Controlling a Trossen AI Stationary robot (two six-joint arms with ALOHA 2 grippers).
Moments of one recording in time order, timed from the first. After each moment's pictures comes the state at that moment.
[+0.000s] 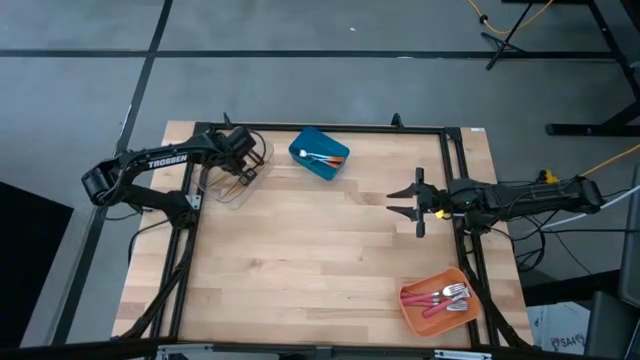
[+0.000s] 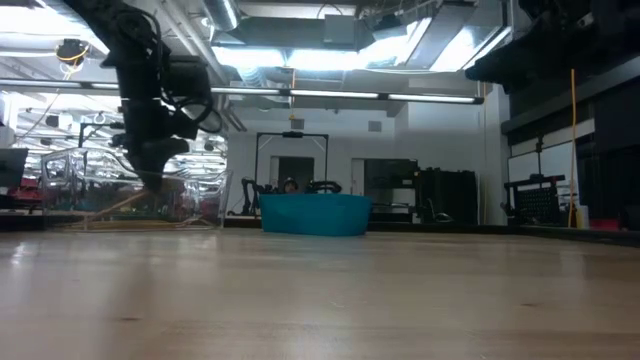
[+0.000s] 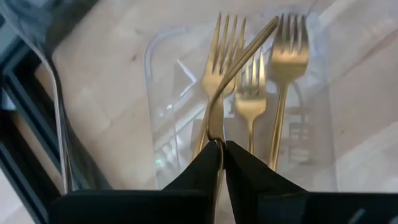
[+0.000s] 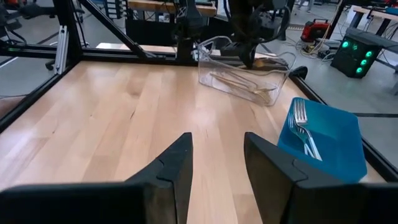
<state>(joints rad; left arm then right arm) 0.68 1.25 0.72 -0.74 -0.28 -0.17 0.08 0.60 0.36 0.02 0.12 -0.06</state>
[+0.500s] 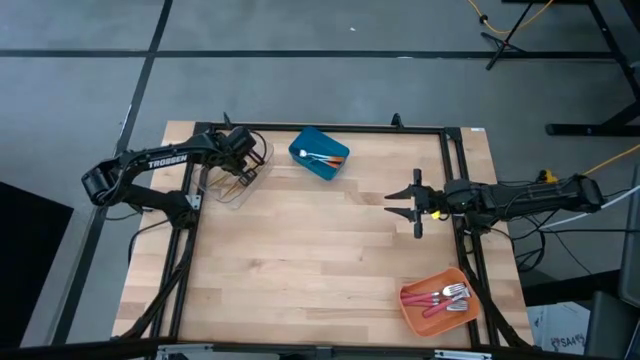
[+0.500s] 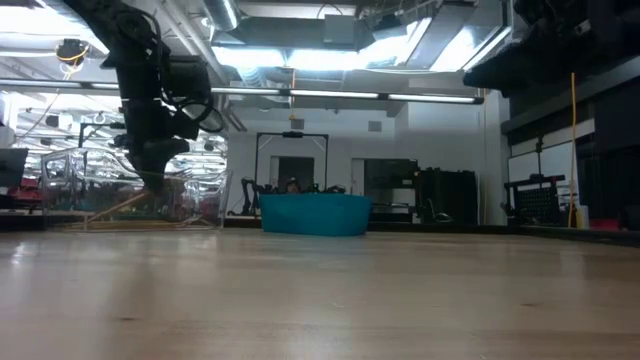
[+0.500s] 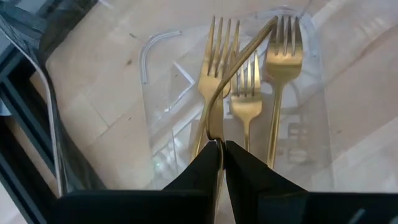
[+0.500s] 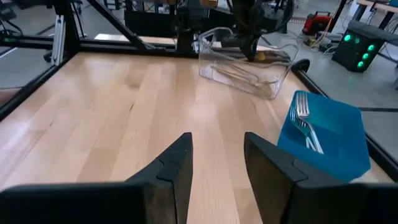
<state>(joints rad) 0.68 1.25 0.71 -0.73 -0.27 -0.15 0.08 0.63 0.36 0.02 0.12 -0.06</state>
